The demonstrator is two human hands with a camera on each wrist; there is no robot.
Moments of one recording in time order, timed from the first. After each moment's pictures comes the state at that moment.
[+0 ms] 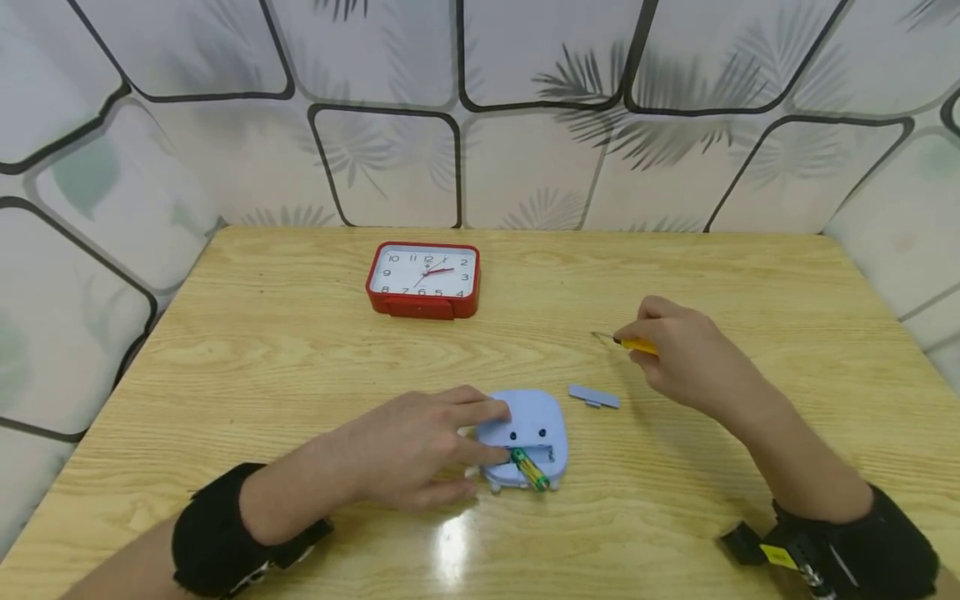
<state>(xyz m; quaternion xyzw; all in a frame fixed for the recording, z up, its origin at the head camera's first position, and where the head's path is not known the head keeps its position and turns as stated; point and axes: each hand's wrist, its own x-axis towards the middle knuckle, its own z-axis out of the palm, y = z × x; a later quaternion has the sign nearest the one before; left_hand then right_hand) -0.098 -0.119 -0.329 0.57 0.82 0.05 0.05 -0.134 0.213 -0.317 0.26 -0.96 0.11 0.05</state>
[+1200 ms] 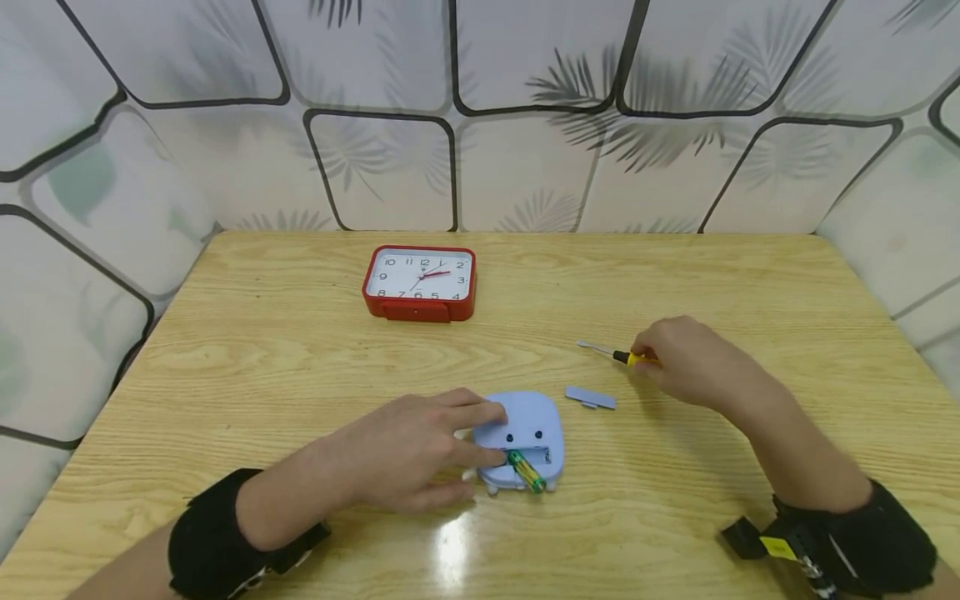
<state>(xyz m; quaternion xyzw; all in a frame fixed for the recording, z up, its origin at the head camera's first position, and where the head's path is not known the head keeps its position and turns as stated) -0.097 -0.119 -0.332 0.58 0.81 0.06 0.02 -0.143 0.227 -0.322 0.21 -0.96 0.11 -0.11</state>
